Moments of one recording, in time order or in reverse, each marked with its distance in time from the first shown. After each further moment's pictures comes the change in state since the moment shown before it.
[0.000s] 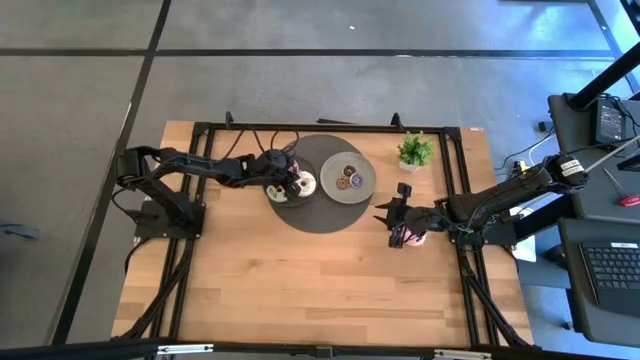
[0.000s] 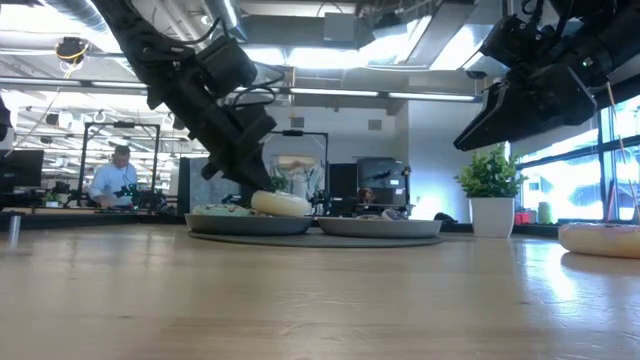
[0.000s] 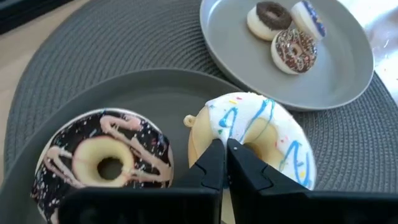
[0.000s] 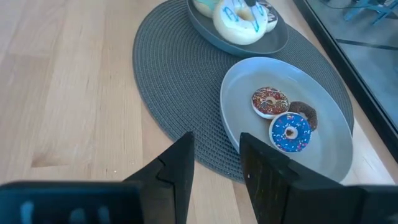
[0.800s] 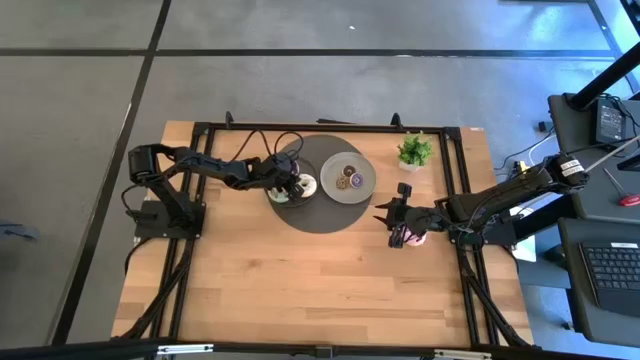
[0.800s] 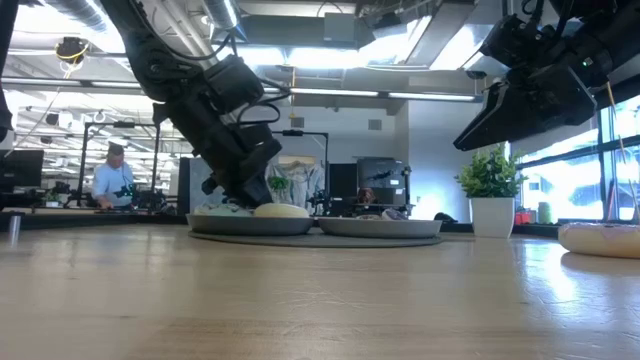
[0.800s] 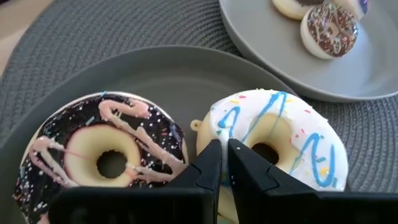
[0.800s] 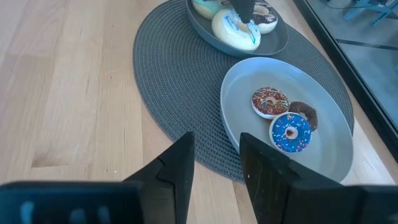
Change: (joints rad) left arm -0.003 0.110 0.002 0.062 -0.037 -0.012; right arm 0.000 -0.001 0.000 0.000 -0.001 0.000
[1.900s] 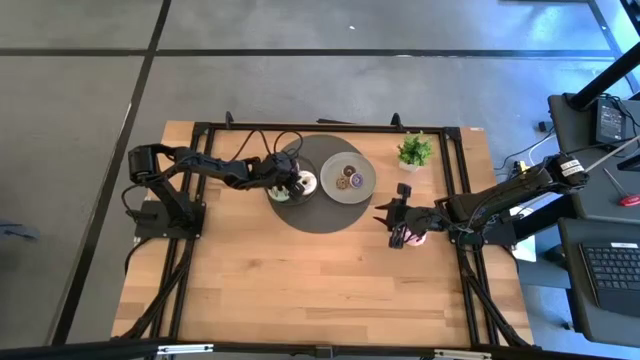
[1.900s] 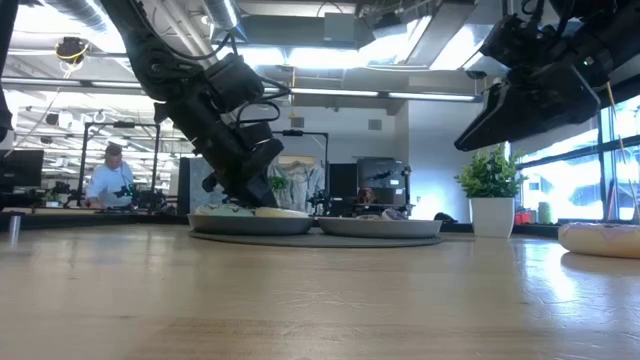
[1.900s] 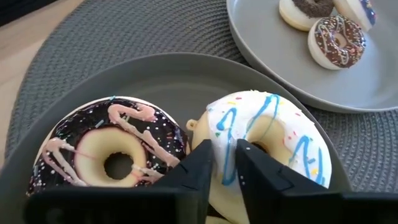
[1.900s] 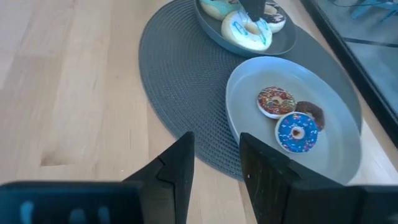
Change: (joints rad) left arm -0.002 -0.002 0.004 0.010 -0.034 0.003; right arm 0.000 0.000 0.000 0.000 -0.021 0.008
